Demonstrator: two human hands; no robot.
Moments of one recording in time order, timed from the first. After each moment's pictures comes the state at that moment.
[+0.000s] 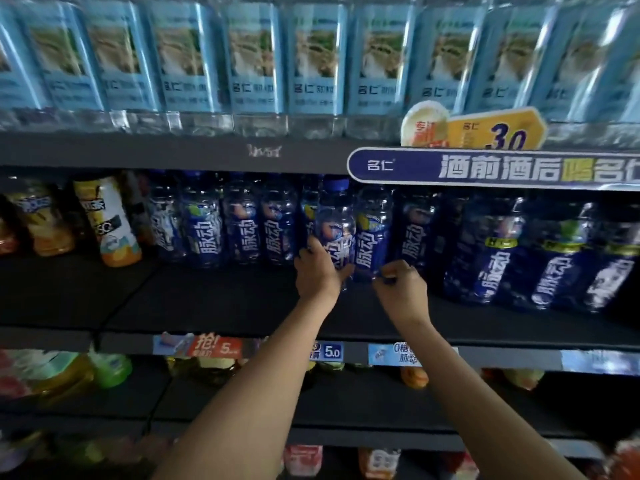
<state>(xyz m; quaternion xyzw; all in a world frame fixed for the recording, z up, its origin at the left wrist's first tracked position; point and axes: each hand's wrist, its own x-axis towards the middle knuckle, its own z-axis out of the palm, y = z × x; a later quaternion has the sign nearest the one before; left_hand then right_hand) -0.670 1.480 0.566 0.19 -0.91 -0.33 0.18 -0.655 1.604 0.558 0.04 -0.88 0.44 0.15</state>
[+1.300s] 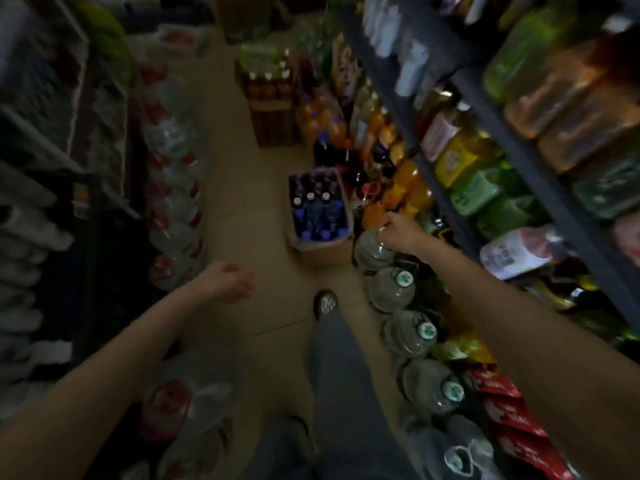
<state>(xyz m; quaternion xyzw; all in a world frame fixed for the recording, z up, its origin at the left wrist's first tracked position) 0.138 0.814 0.307 0.68 -0.40 -0.61 0.11 -0.163 0.763 0.304 0.55 -0.72 0.05 -0.43</state>
